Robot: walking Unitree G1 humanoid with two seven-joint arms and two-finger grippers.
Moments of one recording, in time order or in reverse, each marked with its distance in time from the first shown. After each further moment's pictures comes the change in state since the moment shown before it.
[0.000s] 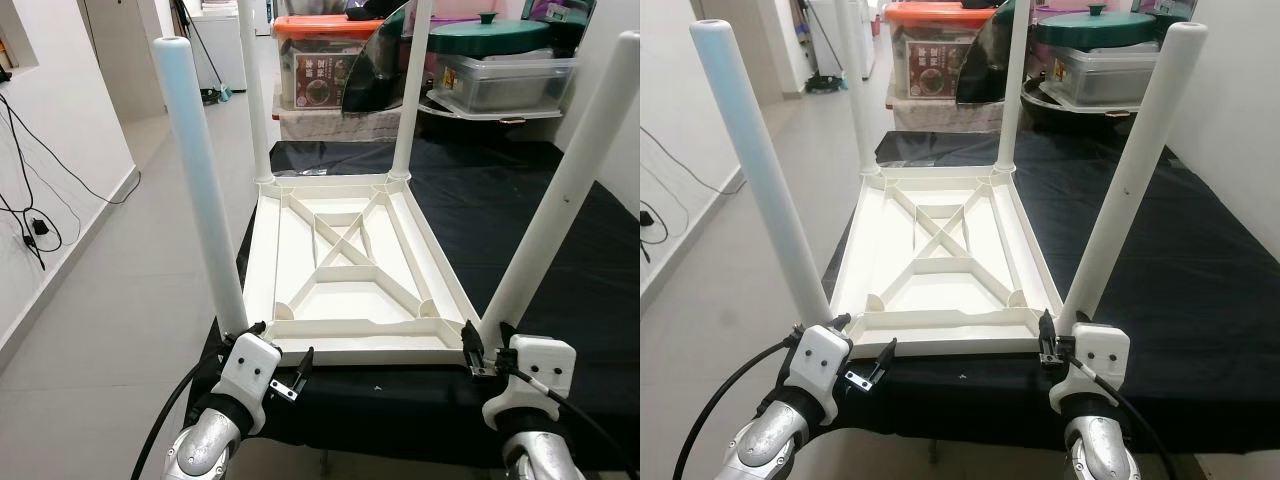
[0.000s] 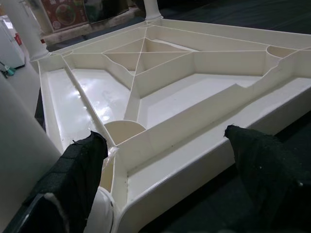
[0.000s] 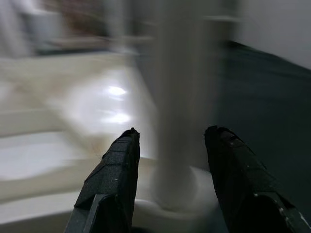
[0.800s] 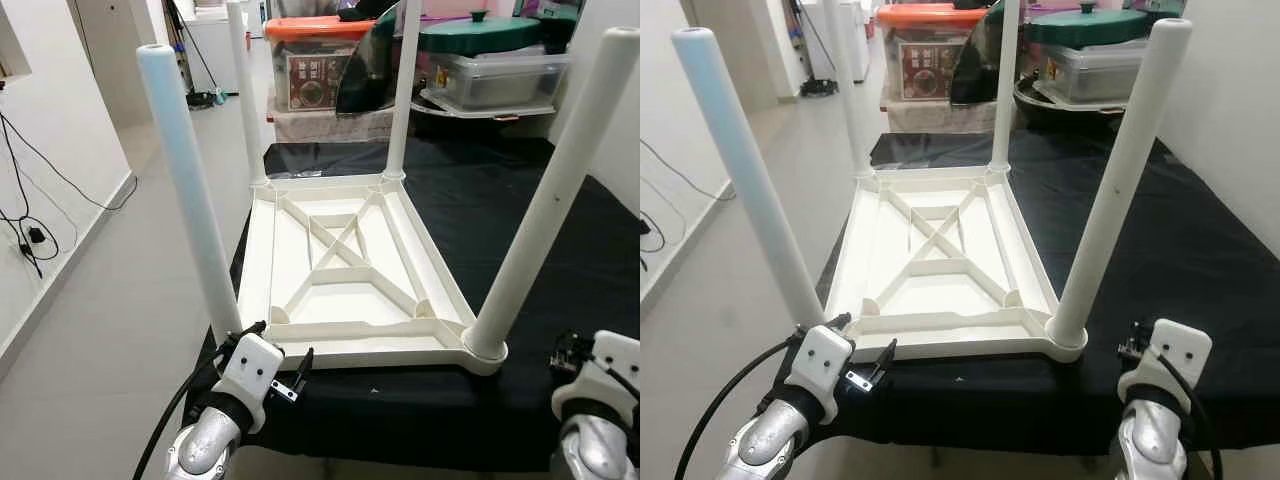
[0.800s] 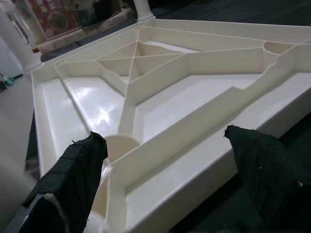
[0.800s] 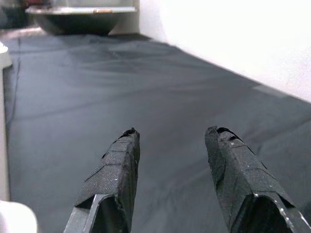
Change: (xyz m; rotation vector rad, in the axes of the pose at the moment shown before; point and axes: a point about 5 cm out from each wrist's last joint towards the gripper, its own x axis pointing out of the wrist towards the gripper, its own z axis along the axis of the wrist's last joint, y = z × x) left arm 0.000 0.003 0.000 0.047 0.007 0.000; right arm 0.031 -0.042 0.002 -0.038 0.012 -0.288
